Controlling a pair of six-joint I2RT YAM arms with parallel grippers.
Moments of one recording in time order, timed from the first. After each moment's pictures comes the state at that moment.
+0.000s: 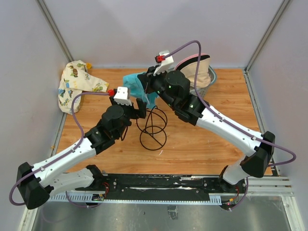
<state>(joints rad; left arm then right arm) -0.82 0.97 0.78 0.08 -0.53 -0.25 0.96 1.53 1.57 0.02 0.28 0.26</state>
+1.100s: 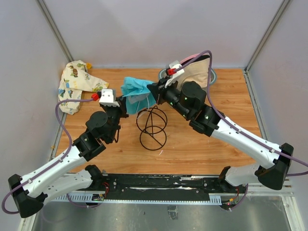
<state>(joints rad) -0.83 0.81 0.76 0.13 -0.71 -0.11 0.96 1.32 1.34 0.03 0.21 0.18</state>
